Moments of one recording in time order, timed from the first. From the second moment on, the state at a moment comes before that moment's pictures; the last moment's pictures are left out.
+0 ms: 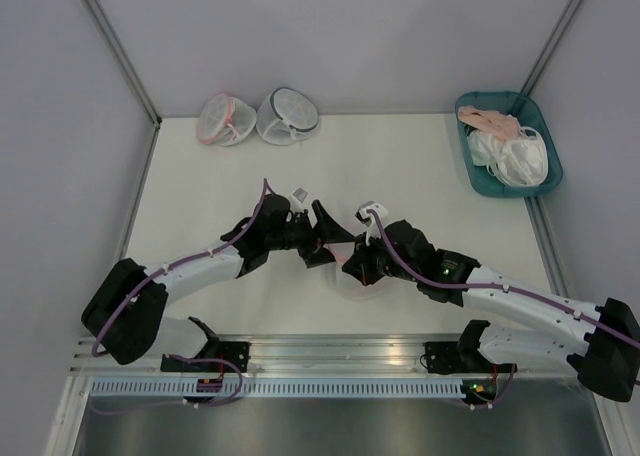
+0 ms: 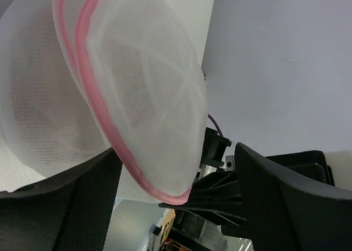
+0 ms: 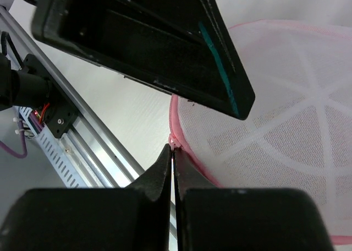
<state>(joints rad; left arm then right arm) -0.68 1.36 0.67 0.19 0.50 -1.29 0.95 1.04 0.69 -0.19 -0.06 0.47</state>
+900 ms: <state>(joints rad) -0.46 1.45 0.67 0.27 0.62 -1.26 0.95 1.01 0.68 -0.26 0.07 0.45</state>
